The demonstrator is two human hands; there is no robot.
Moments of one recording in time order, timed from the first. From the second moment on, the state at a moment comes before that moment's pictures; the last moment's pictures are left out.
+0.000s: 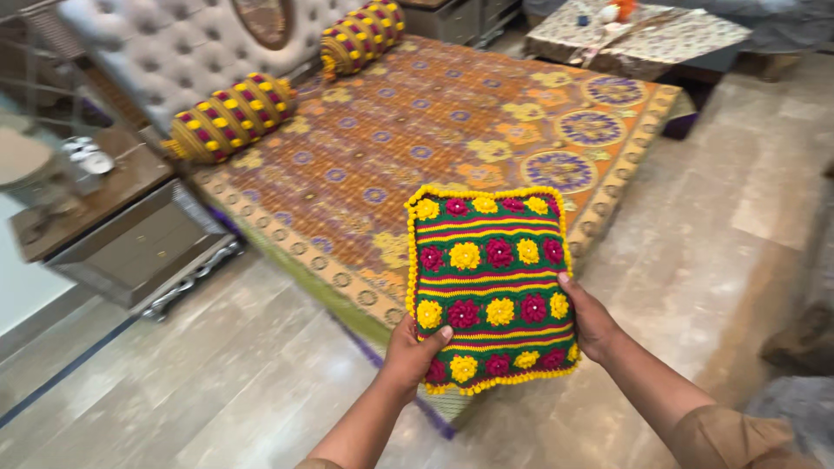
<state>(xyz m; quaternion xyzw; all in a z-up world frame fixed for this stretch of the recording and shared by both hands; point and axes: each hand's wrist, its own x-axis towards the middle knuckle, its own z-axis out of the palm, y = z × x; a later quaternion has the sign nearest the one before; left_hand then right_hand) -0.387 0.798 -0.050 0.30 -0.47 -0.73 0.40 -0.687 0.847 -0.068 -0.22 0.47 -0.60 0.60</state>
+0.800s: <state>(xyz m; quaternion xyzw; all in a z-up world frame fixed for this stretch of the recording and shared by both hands) -0.261 0.674 -0.042 0.38 -0.44 -0.64 0.50 -0.571 0.654 -0.038 -0.31 0.46 -0.56 0.62</state>
